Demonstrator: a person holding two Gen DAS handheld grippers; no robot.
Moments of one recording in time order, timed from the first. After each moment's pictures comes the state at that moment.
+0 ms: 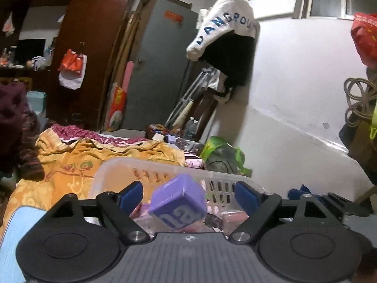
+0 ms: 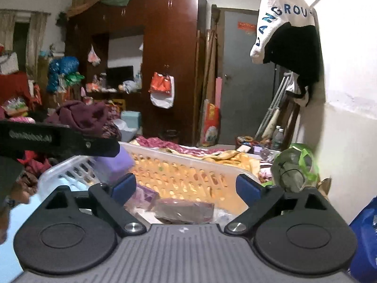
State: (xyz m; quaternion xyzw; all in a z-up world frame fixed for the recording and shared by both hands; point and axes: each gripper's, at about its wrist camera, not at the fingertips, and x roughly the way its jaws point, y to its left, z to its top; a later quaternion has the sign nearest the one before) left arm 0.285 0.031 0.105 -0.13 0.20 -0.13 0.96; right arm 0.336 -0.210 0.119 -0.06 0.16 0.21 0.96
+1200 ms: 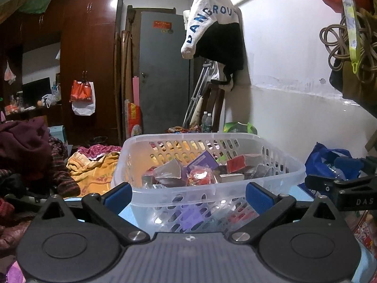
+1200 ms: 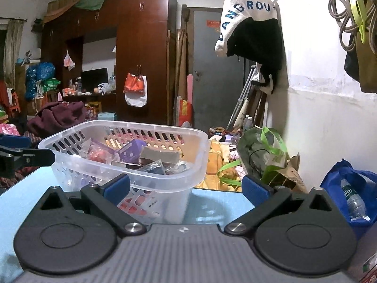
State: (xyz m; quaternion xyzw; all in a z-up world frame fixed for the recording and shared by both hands) left arm 0.188 0.007 0.091 0.01 0.19 -0.08 0.98; right arm 0.271 -0.264 0.099 -0.04 0.17 0.13 0.98
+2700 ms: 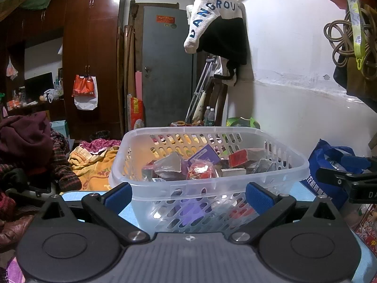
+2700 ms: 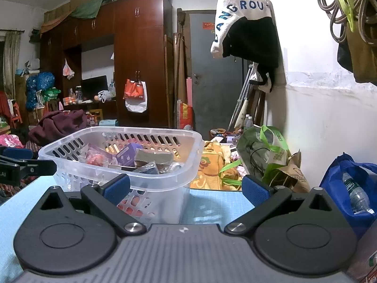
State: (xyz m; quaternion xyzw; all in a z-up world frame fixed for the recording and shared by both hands) left arm 0.195 0.000 0.089 0.00 0.20 -0.07 0.98; right arm 0.272 -0.281 0.098 -0.01 0.16 0.14 0.98
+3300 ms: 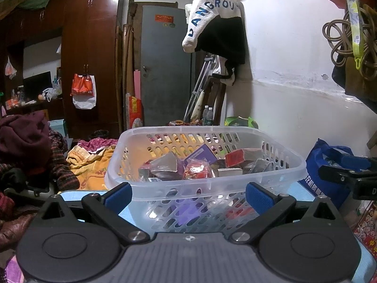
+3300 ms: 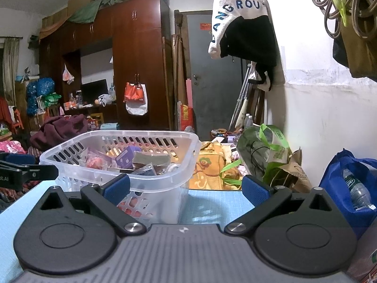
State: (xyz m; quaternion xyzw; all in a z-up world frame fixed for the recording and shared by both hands) left arm 0.196 -0.006 0.089 0.00 0.21 -0.08 0.98; right arm 0.269 -0.290 0.099 0.00 0.16 0.14 0.98
